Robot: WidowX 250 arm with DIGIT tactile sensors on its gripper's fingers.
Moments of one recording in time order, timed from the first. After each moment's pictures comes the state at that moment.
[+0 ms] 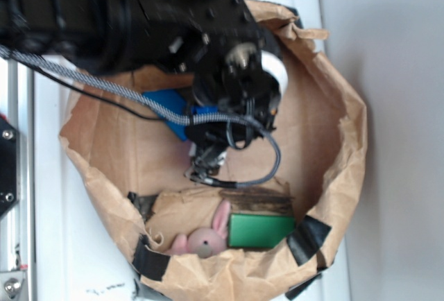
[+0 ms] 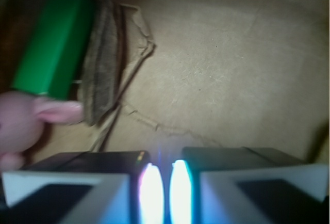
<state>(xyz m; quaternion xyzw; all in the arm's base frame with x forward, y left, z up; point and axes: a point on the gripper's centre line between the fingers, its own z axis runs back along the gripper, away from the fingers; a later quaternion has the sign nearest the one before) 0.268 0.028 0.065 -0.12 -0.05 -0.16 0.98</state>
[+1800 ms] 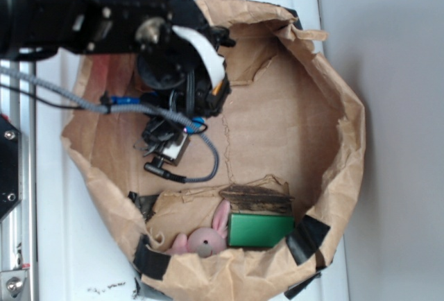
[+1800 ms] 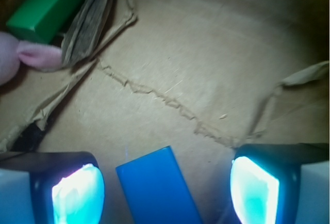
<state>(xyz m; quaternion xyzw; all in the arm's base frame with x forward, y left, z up) 0.246 0.046 0.048 -0.04 -0.12 -0.23 0.97</state>
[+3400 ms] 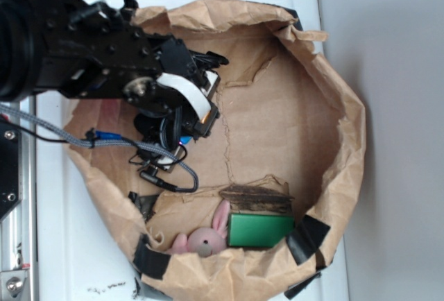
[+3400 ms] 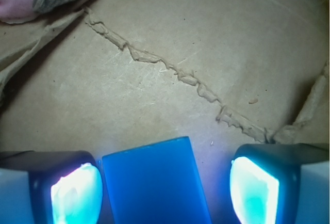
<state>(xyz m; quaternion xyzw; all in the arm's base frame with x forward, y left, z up) 0.243 0.044 0.022 0.01 -0.12 -0.25 0.96</state>
